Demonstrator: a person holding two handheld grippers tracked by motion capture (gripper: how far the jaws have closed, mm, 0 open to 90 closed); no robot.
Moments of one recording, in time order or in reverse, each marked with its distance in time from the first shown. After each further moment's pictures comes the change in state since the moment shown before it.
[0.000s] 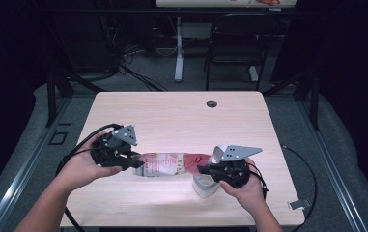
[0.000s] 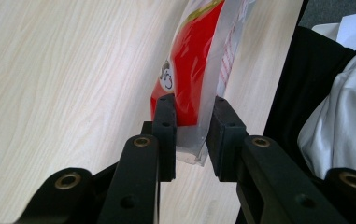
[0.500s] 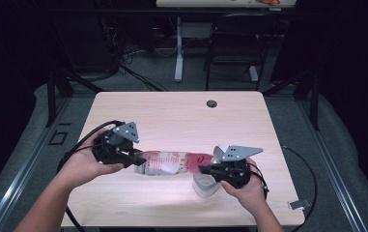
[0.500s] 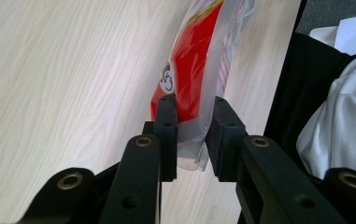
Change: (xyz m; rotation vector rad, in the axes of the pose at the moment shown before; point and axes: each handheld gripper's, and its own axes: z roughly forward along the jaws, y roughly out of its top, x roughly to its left) left arm -0.001 0.009 -0.005 -0.014 0.003 0.016; right arm -0.001 -0.002 -0.002 0.010 -0.015 -0.003
